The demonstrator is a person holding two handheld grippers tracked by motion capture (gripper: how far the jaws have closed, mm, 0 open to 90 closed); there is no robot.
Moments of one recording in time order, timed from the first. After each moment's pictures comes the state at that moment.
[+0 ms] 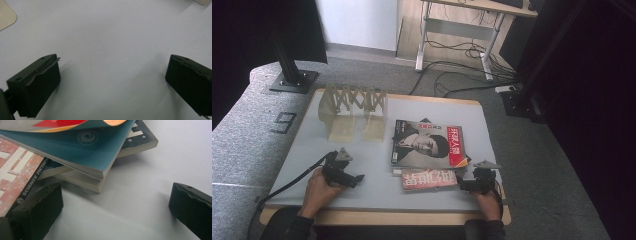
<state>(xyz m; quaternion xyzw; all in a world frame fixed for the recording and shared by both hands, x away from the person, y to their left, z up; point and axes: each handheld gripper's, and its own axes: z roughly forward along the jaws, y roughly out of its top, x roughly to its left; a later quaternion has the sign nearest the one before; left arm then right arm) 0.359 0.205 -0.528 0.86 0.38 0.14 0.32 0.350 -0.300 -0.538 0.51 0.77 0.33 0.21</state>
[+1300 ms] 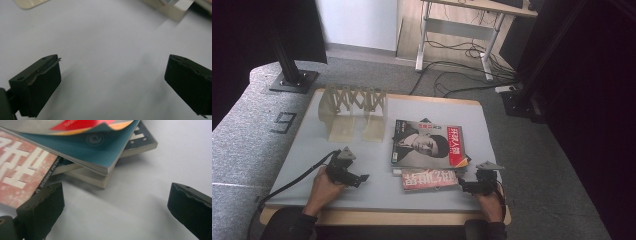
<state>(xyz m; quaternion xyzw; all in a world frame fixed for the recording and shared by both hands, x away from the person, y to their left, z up) 0.359 0.193 -0.518 0.85 0.36 0.10 0.35 0.343 -0.306 -0.531 0.49 0.77 0.35 0.20</state>
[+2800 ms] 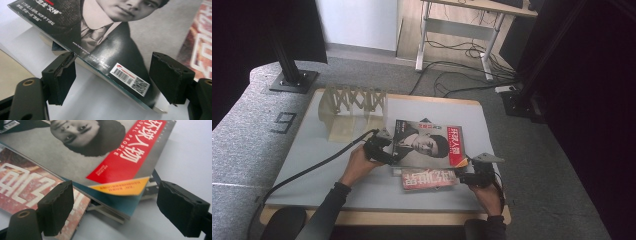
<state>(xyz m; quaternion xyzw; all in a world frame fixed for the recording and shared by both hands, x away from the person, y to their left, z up) 0.429 0.094 -0.489 0.88 0.28 0.09 0.37 0.350 -0.285 -0.491 0.45 0.78 0.39 0.21</state>
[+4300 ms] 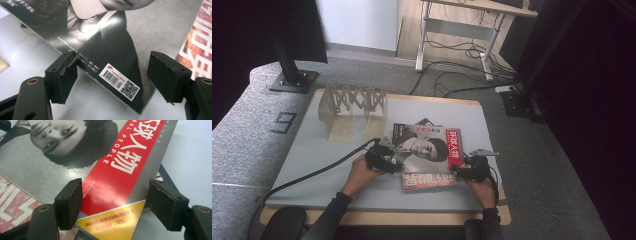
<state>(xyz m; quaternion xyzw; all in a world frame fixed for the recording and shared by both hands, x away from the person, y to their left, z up) 0.402 0.088 -0.504 0.88 0.31 0.06 0.36 0.374 -0.279 -0.504 0.47 0.77 0.39 0.17</state>
